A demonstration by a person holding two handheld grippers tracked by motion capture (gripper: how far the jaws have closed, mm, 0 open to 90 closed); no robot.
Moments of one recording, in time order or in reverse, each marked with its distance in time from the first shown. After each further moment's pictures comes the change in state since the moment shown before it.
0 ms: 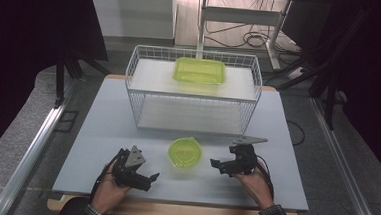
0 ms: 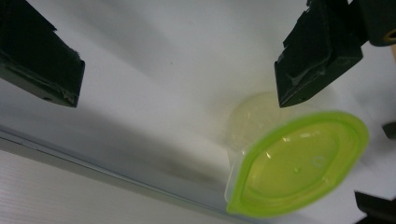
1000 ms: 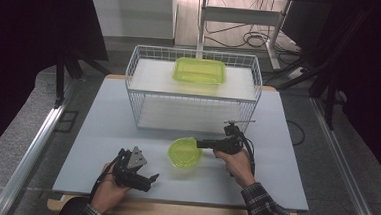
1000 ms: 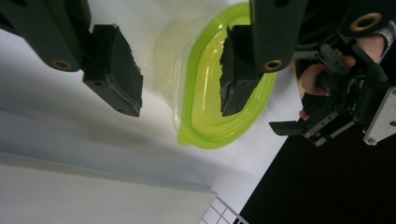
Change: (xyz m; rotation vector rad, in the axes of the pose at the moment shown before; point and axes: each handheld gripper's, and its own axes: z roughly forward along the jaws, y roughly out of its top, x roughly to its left) left arm -0.002 -0.001 0.002 0.029 0.014 0.044; right arm -0.016 0.041 0.049 0.053 0.352 0.314
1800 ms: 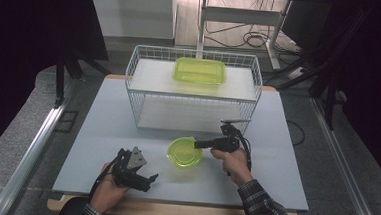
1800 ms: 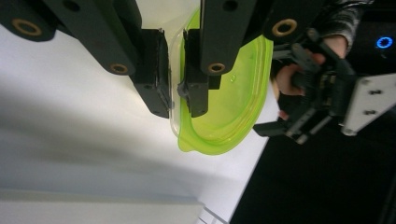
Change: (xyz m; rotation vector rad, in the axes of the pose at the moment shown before) left arm 0.001 0.000 -0.001 0.004 0.008 0.013; right arm 0.000 0.003 0.008 0.059 0.071 0.107
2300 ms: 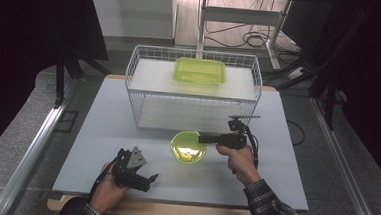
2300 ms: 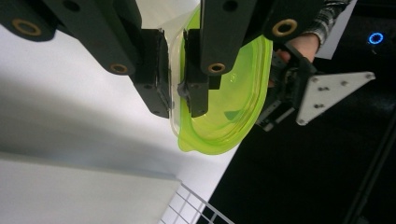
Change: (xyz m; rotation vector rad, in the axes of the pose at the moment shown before) left arm 0.000 0.000 0.001 0.005 -0.002 -0.004; right arm 0.024 0.006 -0.028 -0.072 0.032 -0.037
